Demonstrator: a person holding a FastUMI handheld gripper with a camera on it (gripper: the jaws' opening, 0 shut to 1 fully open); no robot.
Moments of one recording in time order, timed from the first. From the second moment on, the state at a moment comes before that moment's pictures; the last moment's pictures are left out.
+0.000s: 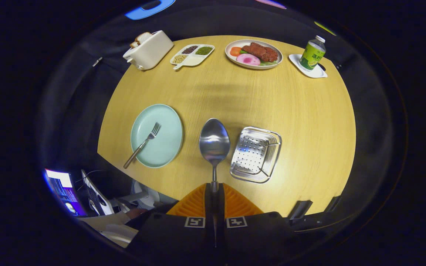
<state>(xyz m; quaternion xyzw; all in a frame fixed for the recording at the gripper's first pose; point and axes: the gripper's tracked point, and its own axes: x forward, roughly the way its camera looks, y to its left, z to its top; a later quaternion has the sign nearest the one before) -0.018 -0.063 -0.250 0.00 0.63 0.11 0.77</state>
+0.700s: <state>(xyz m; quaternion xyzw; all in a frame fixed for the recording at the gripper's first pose) -0.011 -0.103 -0.288 0.02 0.73 0.10 0.67</state>
